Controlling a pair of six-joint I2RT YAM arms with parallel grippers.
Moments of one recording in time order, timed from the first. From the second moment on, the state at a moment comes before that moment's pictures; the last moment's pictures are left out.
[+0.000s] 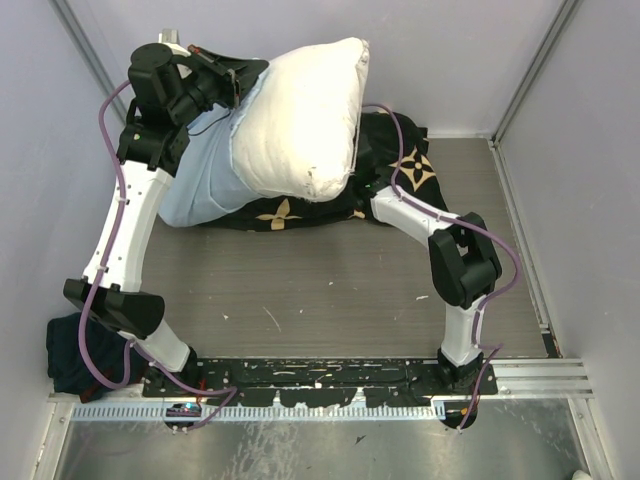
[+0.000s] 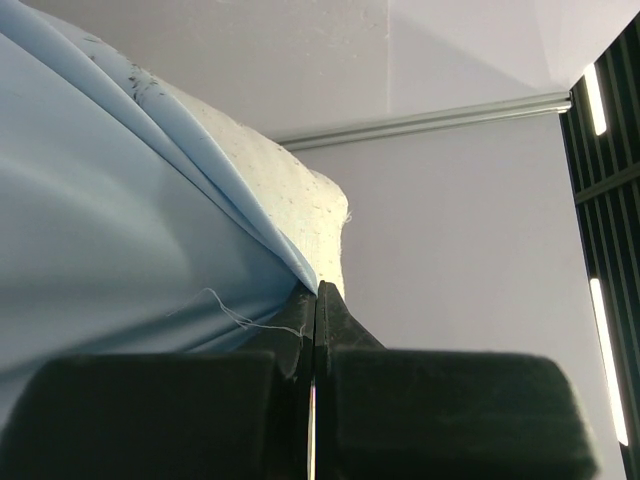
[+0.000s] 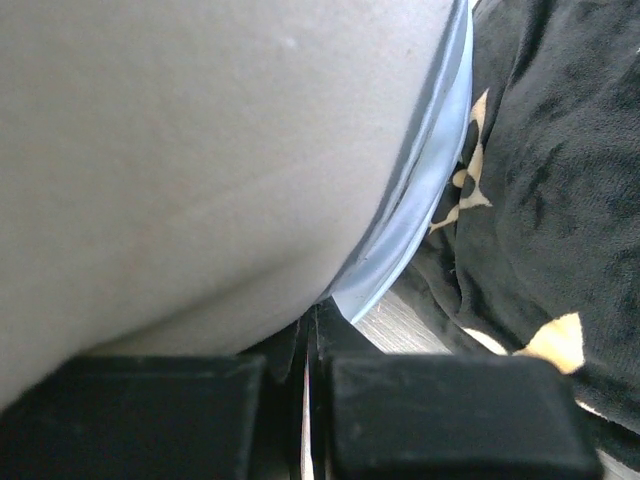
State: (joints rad) left arm -0.29 1.64 2.03 -0.36 0.32 -1.37; right arm 0.56 1.91 1.47 0.37 -0.34 0.91
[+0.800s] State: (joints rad) left arm -0.17 1.62 1.91 -0.21 0.44 -1.49; right arm 0.52 1.38 1.37 -0.12 -0.14 0.69
